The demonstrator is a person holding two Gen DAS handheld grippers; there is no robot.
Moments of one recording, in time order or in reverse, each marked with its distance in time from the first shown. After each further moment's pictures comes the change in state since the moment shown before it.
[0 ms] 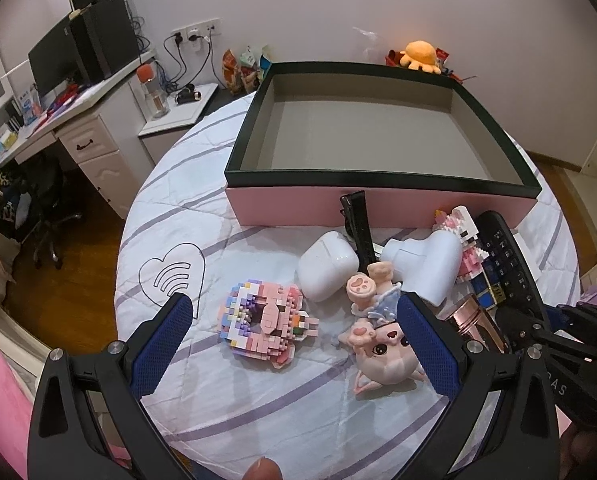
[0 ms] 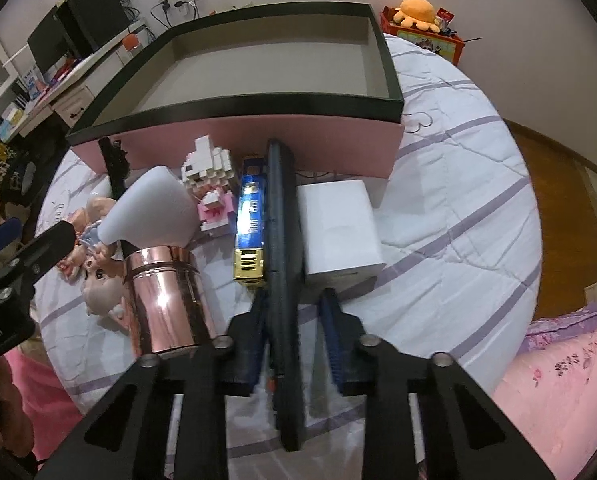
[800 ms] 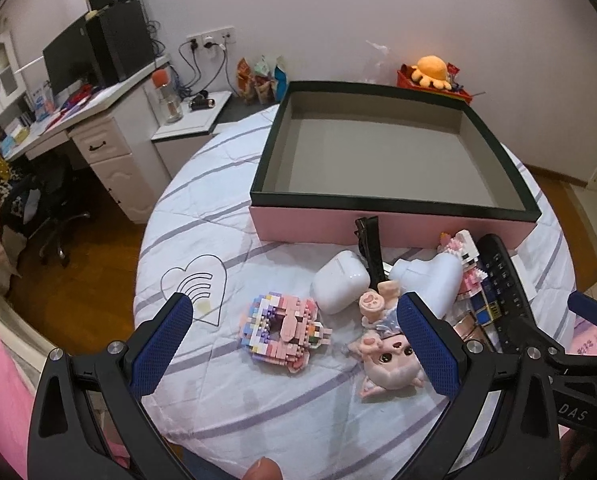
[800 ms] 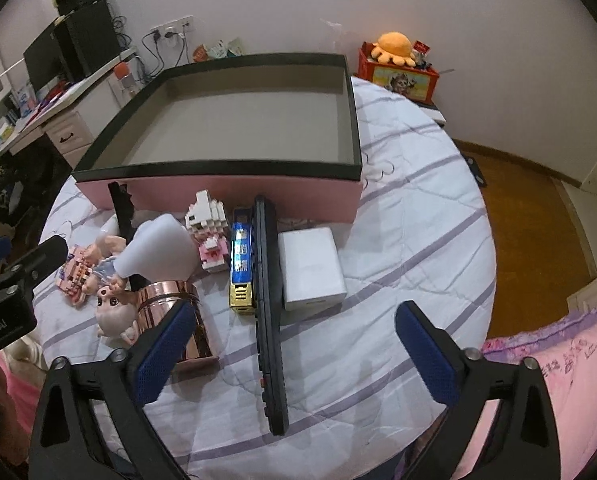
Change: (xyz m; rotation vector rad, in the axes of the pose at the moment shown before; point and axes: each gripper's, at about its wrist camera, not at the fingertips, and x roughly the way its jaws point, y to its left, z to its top) left arm -0.014 0.012 0.008 -0.034 -0.028 0.023; right arm -0.034 0.002 0.003 0.021 -0.115 -0.089
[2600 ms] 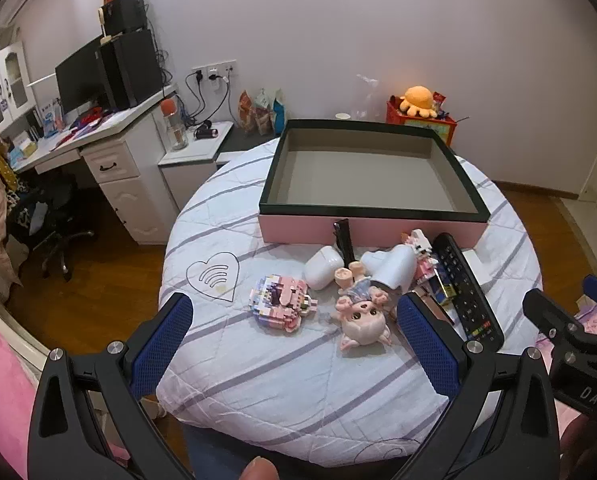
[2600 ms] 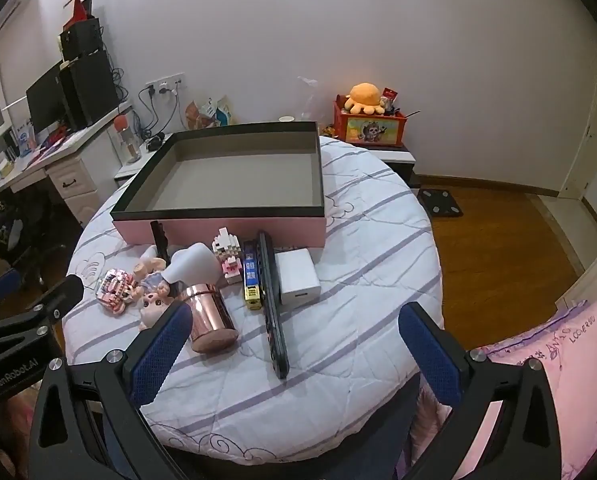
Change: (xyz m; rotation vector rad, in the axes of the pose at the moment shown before) left arm -0.075 -0.002 -0.029 -0.012 -0.123 -0.005; right arm -0.087 -0.001 -0.028 0.049 -0.217 -0.043
